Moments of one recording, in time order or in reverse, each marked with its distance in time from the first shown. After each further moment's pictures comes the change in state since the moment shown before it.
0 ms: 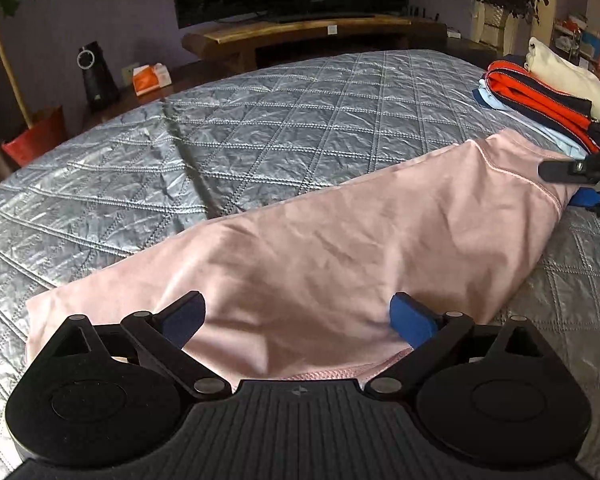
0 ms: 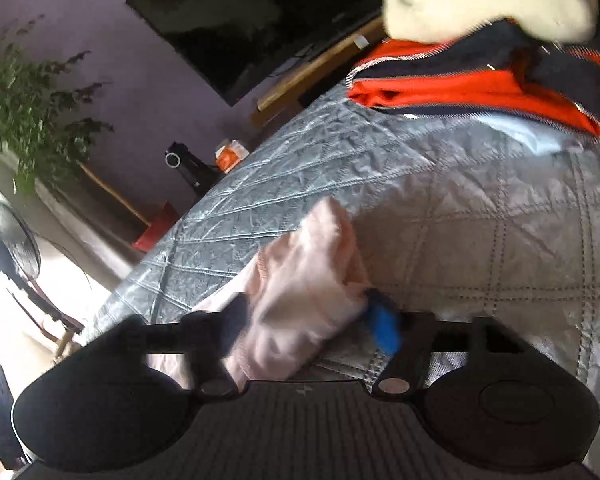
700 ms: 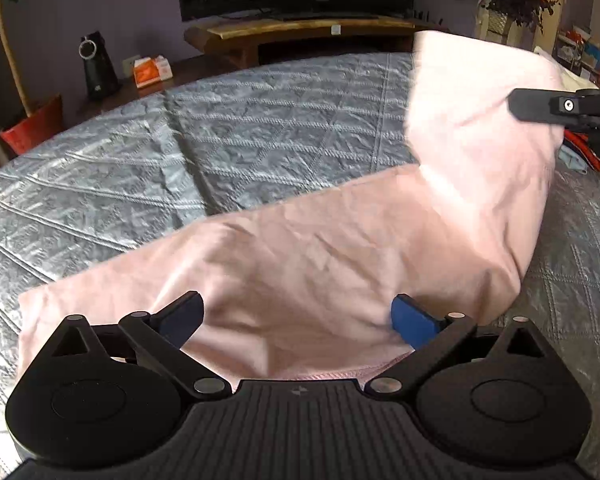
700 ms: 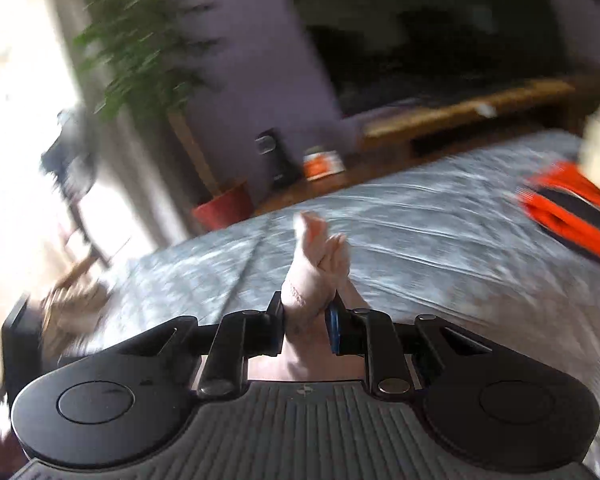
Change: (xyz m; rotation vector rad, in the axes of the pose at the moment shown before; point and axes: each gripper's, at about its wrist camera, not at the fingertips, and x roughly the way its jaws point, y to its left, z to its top) left arm -0.004 0.005 0.002 -0.034 -0.013 -0.005; right arm 0.007 0.126 -0.005 -0.528 -0.018 0.147
